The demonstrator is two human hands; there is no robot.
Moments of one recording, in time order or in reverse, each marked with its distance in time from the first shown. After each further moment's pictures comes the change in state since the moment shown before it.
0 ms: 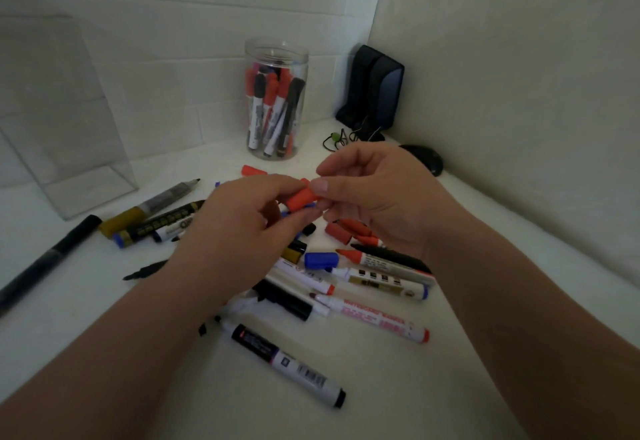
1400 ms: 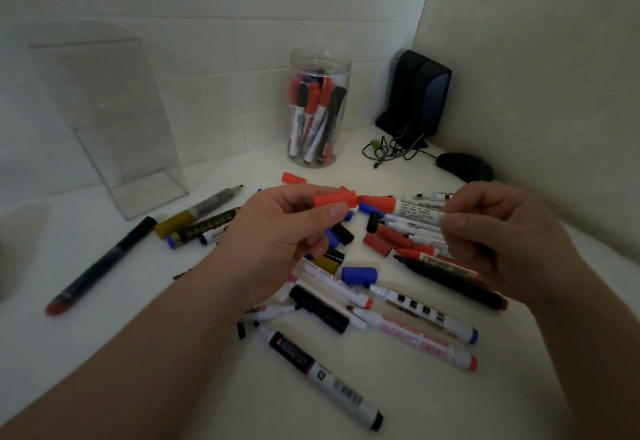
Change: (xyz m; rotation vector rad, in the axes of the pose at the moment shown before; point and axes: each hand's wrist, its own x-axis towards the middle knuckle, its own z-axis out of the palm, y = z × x) left_hand 0.004 -0.006 0.005 -1.044 -0.045 -0.472; right_hand -0.025 0.039 -0.062 0.073 -0.014 -0.219
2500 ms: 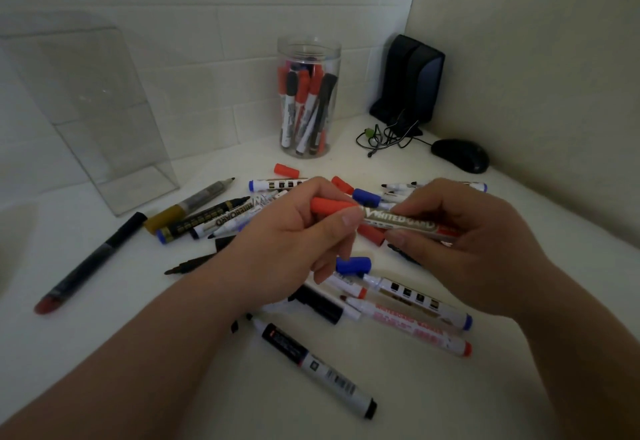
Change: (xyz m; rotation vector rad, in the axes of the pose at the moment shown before) left_hand -0.016 0.010 0.013 0.461 -0.261 0.068; right_hand -0.015 -0.008 0.032 -0.833 0.011 -0.310
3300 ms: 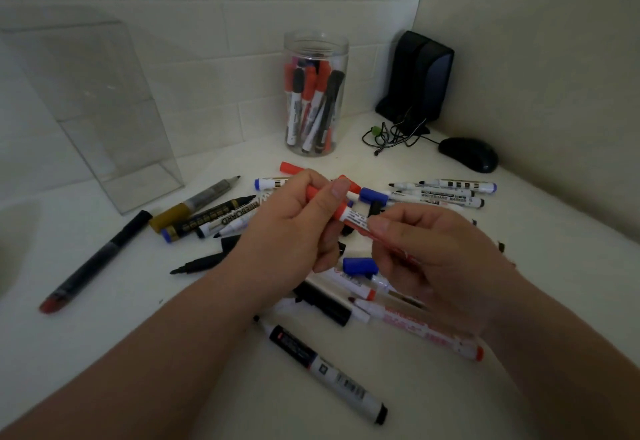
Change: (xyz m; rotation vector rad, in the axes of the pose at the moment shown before) left_hand 0.008 -0.008 0.003 -0.241 0.189 -0.036; right_hand 0.010 -0.012 0.033 0.954 -0.192 0.649
